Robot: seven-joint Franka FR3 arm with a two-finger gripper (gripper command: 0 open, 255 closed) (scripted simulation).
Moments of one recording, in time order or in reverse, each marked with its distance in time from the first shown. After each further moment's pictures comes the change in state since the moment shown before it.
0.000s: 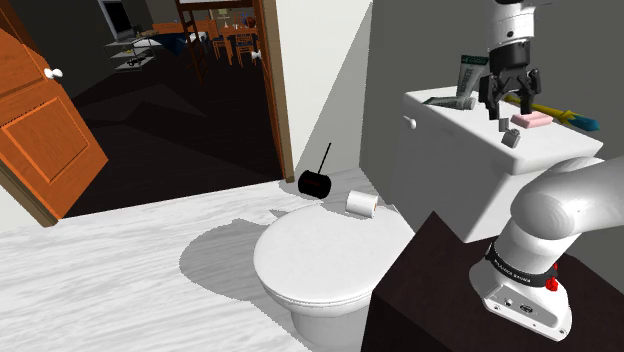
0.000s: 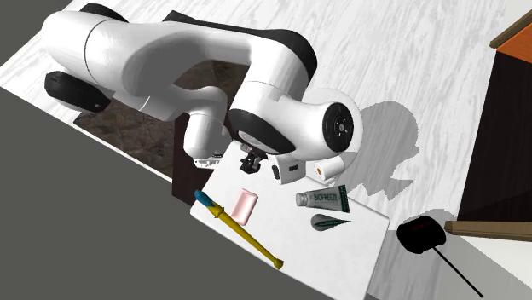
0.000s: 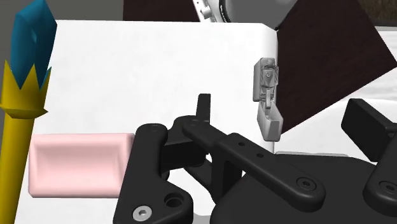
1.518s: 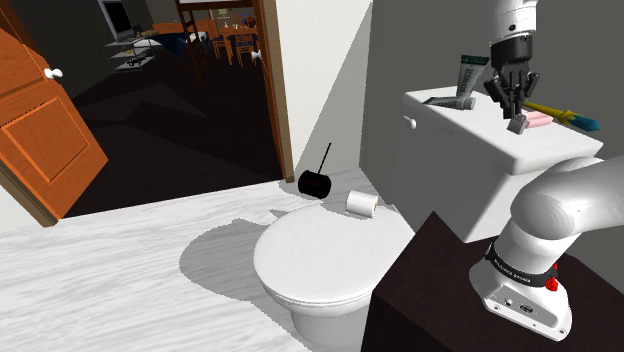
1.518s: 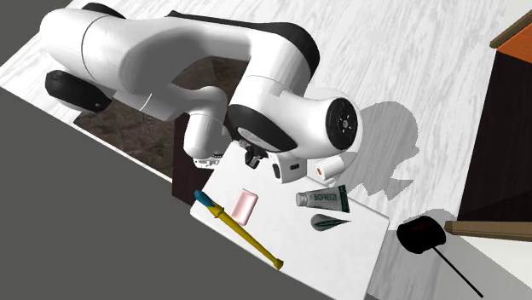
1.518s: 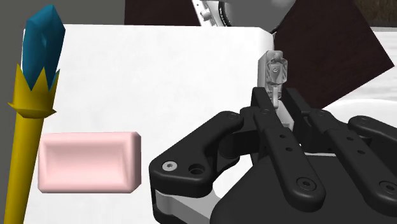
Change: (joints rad) arm 0.002 0.011 0.004 0.038 0.005 -0.028 0.001
